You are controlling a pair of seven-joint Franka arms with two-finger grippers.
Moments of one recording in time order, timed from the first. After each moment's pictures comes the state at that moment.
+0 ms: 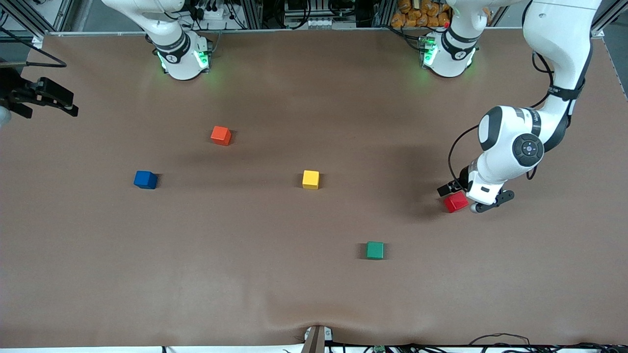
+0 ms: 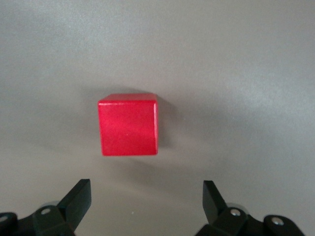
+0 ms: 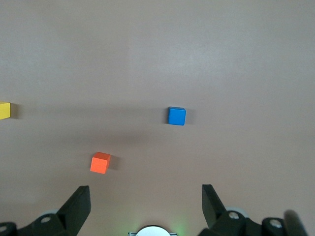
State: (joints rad) left arm 0.07 0.36 -0.21 -2.12 0.01 2.45 -0.55; right arm -0.08 -0.01 0.08 -1.48 0.00 1.39 -0.03
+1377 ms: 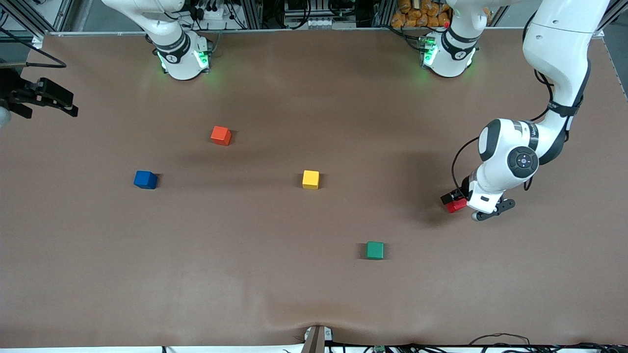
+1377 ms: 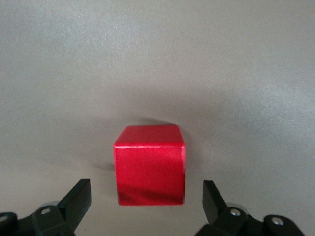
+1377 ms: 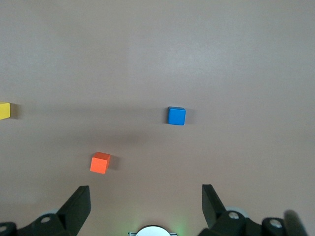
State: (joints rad) left arm 0.08 0.46 -0.19 -2.07 0.13 2.47 -0.57; right arm -0.08 -0.01 0.08 -1.48 0.00 1.39 -0.03
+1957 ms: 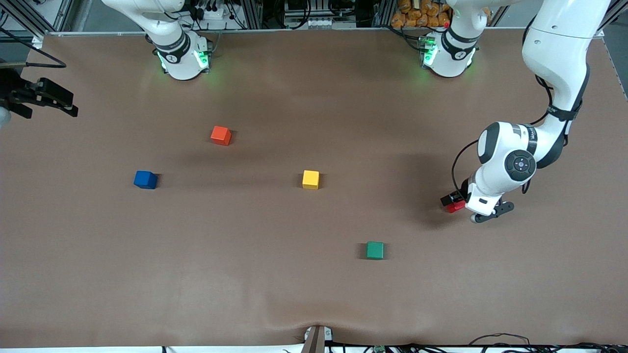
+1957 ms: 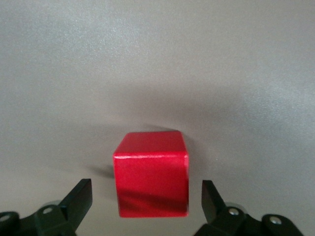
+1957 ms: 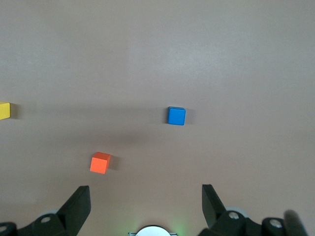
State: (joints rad) left arm 0.08 0.48 -0.19 -2.06 0.15 2.47 -0.57; right arm -0.08 -0.01 0.08 -1.48 0.00 1.39 -0.03
